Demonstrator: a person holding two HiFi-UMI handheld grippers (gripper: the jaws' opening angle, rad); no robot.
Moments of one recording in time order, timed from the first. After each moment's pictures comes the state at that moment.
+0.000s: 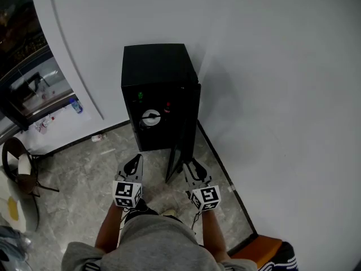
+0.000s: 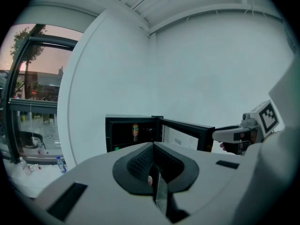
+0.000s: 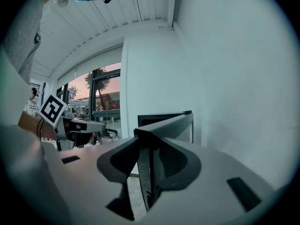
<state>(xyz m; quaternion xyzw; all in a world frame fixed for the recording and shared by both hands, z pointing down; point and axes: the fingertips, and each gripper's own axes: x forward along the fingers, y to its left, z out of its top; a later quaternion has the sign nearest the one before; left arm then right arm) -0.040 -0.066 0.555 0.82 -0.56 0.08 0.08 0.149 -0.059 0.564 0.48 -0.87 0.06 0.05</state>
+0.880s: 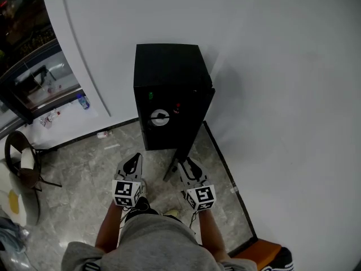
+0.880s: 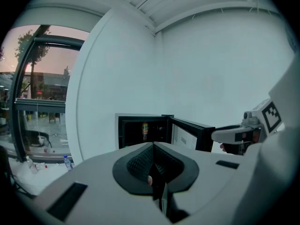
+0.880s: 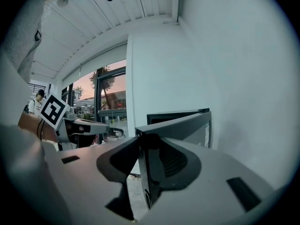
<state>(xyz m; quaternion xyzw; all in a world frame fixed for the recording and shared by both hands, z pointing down) -0.092 -0.079 0.557 0.80 -0.58 0.08 0.09 0.080 -0.078 0.562 0.45 -0.89 0.06 0.05</state>
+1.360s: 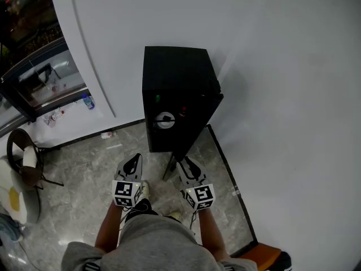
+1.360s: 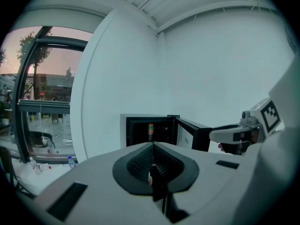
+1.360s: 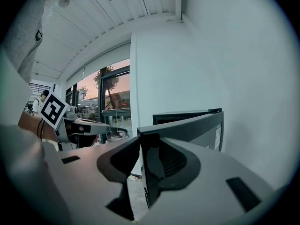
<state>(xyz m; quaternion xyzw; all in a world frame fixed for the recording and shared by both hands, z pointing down) -0.123 -0.088 0.555 0.79 -0.60 0.08 0.09 0.041 -0.096 0.560 0.42 -0.90 0.06 0.06</state>
